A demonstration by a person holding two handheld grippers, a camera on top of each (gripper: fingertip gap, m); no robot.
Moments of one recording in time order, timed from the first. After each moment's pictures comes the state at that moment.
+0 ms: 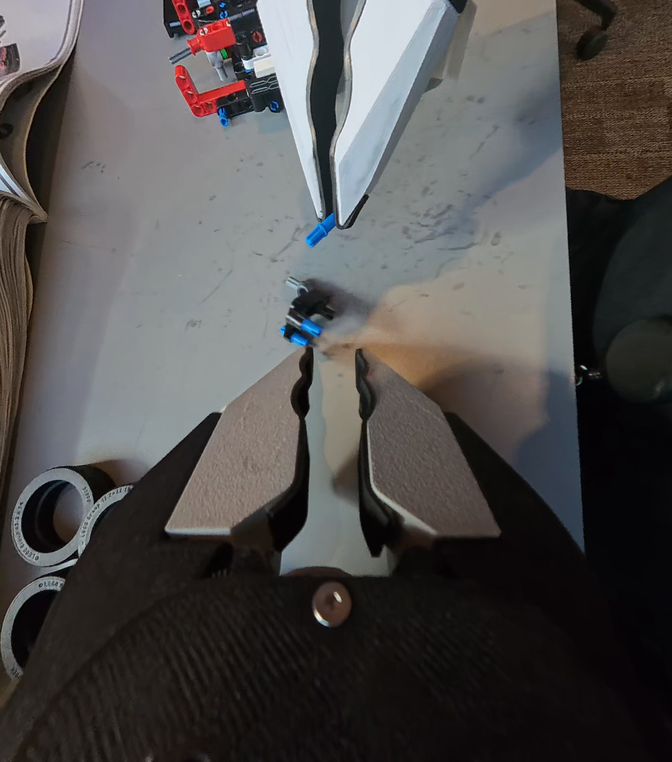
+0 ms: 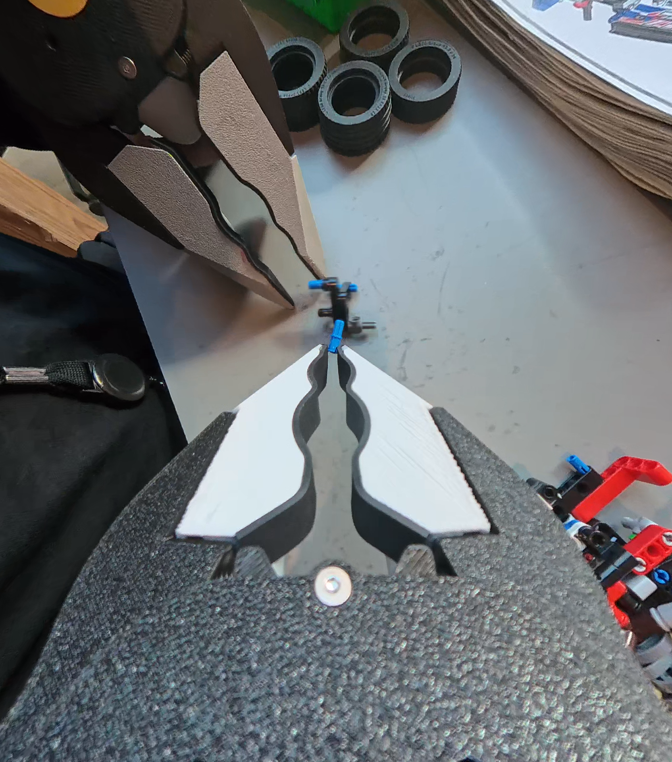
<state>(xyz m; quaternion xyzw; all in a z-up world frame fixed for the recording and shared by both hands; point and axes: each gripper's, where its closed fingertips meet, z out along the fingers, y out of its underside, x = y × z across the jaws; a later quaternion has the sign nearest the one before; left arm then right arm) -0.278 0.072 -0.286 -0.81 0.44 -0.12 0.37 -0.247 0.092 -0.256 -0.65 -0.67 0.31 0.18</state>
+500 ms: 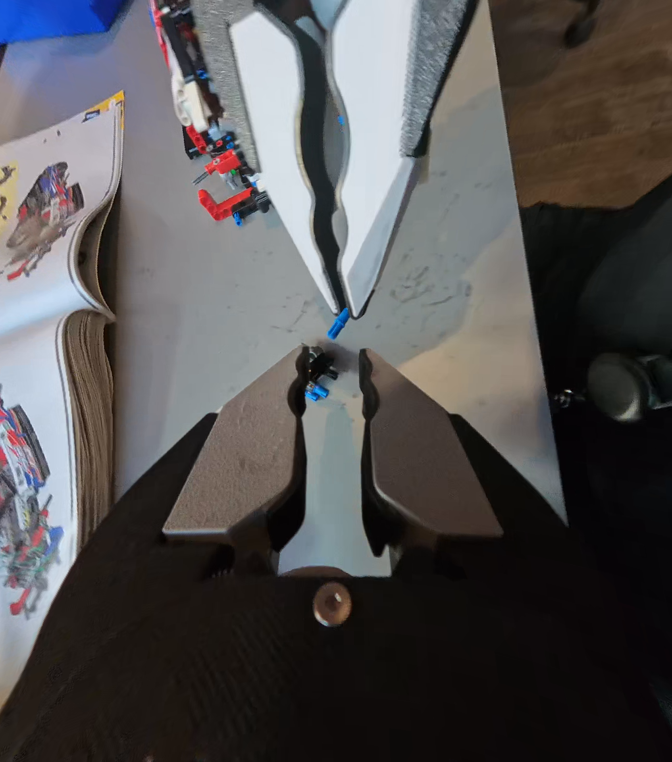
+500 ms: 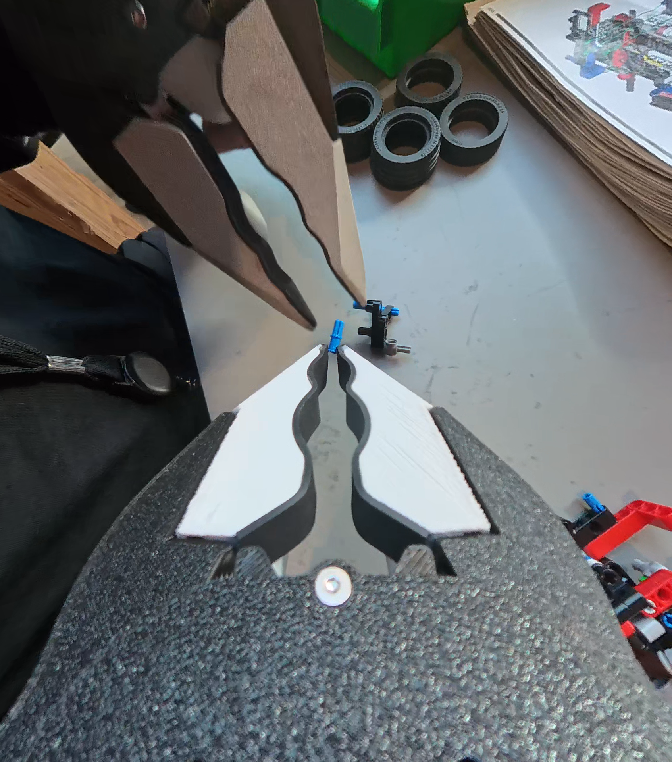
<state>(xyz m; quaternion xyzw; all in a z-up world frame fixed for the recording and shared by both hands) -0.260 0.077 -0.245 -0.76 0.50 -0.08 0.40 -0.251 0.075 -0.242 -0.60 -0.70 0.34 0.18</state>
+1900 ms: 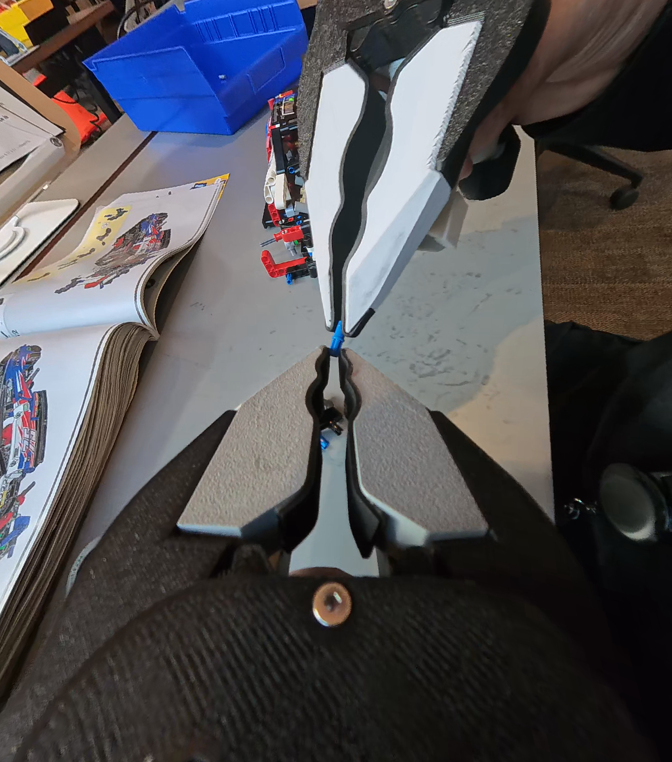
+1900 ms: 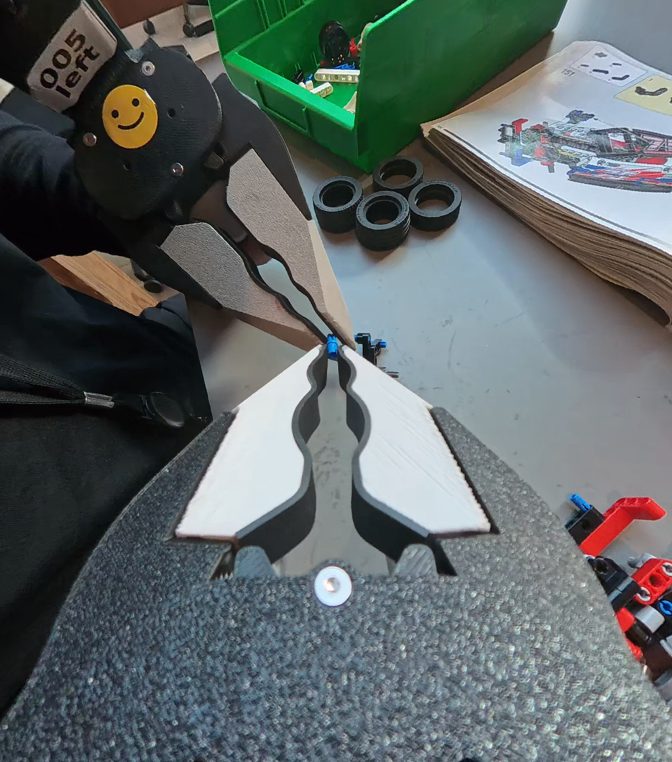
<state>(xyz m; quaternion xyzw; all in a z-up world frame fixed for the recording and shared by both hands) -0.246 0.091 -0.228 -0.76 0.39 -0.10 0.52 -0.250 0.082 -0.215 -0.60 -0.65 0.41 0.24</state>
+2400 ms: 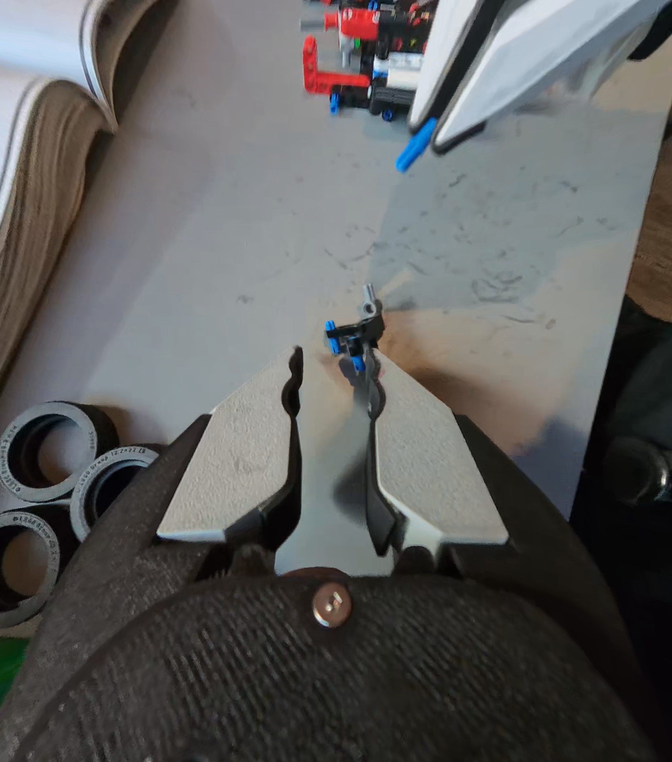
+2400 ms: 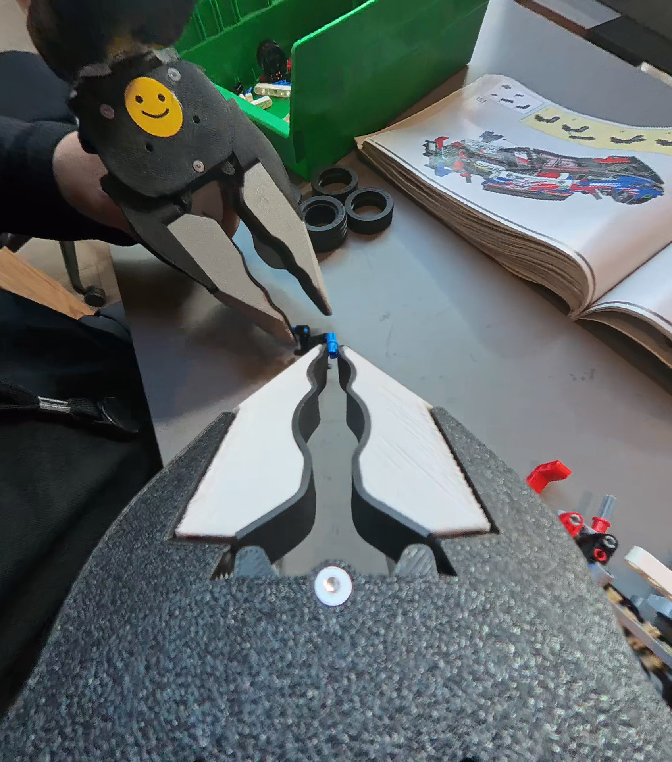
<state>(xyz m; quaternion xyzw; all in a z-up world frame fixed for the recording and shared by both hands) -0.289 0.094 -0.282 -0.88 0.29 -0.13 0.36 -0.244 0.115 -0.216 -0.61 -0.63 0.38 0.30</state>
